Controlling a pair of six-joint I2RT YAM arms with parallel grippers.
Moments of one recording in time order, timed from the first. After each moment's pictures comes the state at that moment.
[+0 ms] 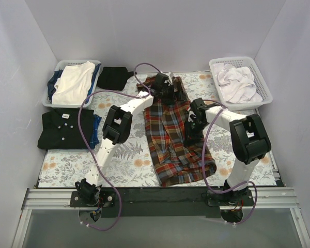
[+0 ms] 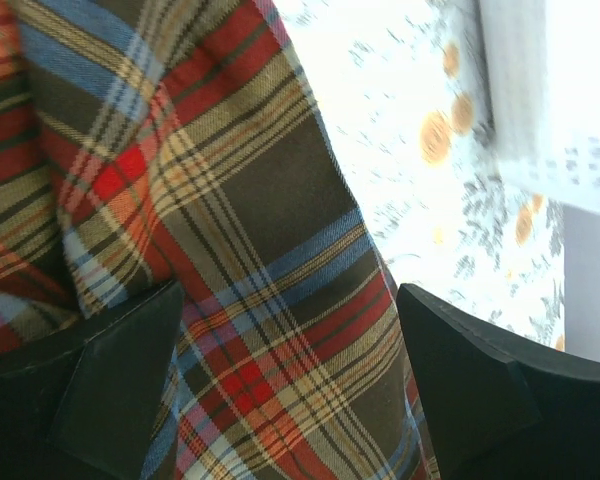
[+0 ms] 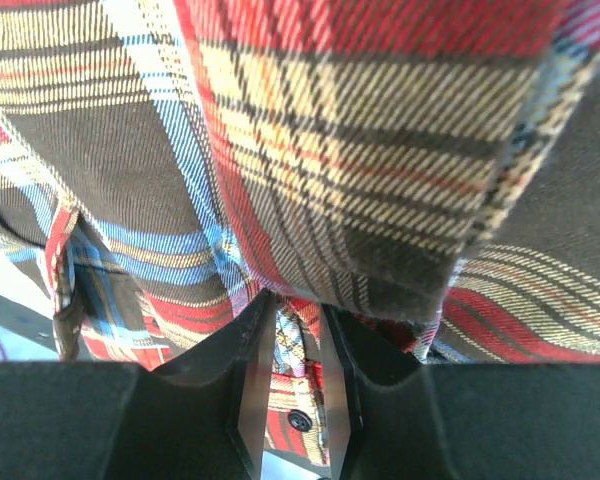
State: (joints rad) left arm -0.58 2.58 2.22 -0.27 0.35 -0.66; right arm 0.40 1.77 1.08 -0.73 -0.36 0.29
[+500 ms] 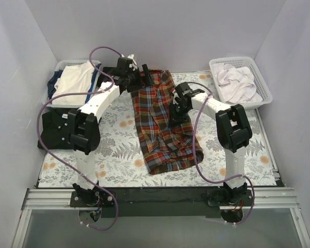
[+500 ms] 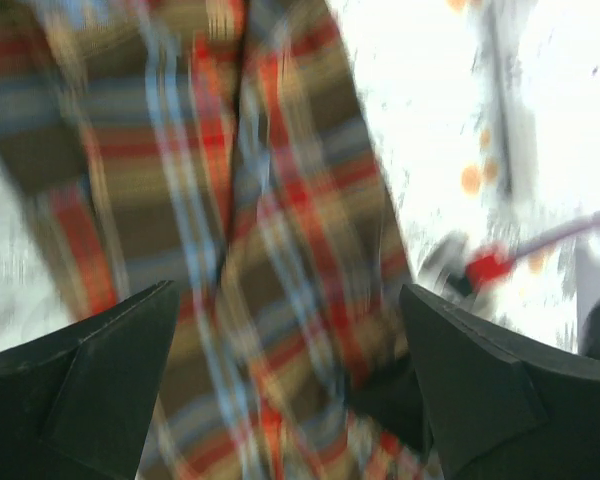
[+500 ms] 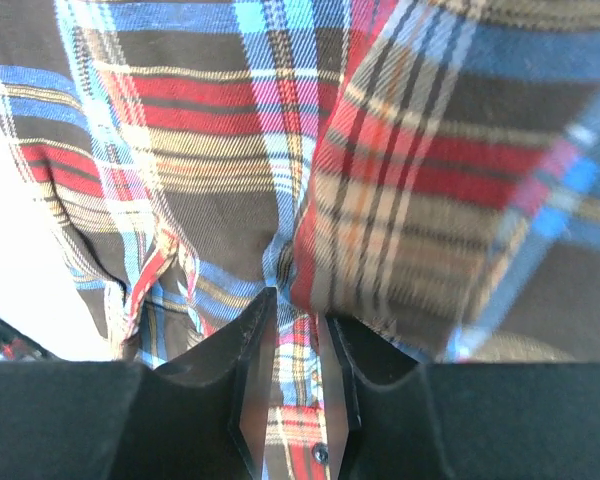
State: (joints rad) left arm -0.35 2.07 1.87 -0.42 0.20 -0.54; right arm 0.47 2.07 1.54 -0.70 -0.40 0.32
